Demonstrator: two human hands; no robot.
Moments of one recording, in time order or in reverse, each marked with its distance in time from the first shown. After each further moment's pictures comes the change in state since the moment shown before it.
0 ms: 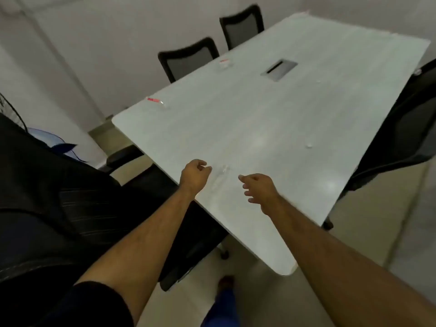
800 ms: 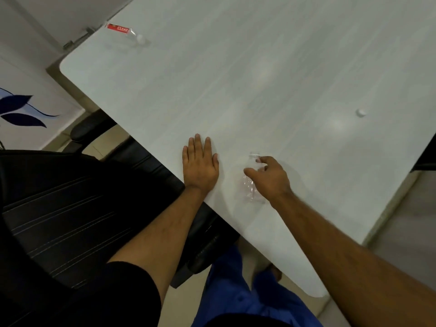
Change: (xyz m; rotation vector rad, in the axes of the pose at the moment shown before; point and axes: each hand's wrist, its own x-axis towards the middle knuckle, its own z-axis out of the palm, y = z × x) left_hand 0.135 -0.119 0.062 0.973 0.115 0.365; right_hand 0.139 0.010 0.061 -0.259 0.118 0.127
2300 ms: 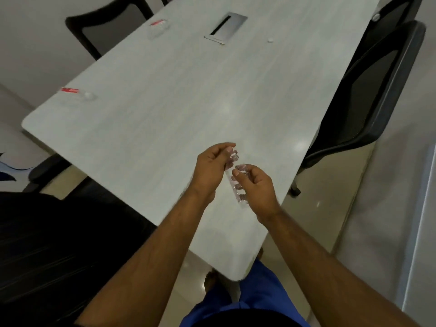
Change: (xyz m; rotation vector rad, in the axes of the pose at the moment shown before) left_hand -0.067 0.272 -0.192 -1.478 -0.354 -0.234; right_hand -0.071 0.091 -0.187 0.597 -0.034 -0.282
